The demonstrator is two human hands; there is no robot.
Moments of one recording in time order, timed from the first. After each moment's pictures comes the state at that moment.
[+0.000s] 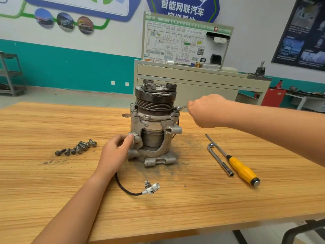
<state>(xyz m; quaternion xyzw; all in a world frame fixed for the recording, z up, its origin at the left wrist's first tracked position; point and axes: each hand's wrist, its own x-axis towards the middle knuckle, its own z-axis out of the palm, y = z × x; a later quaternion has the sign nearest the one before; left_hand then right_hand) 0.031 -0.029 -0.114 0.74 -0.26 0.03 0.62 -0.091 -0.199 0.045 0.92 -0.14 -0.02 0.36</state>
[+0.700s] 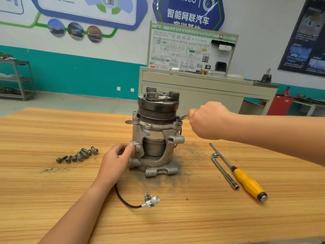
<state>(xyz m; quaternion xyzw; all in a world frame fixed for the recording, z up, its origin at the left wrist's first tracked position) 0.031 -0.029 -0.114 0.74 -0.25 0.04 0.62 -0.091 -0.200 0.044 0.88 -0.10 -0.01 0.46</state>
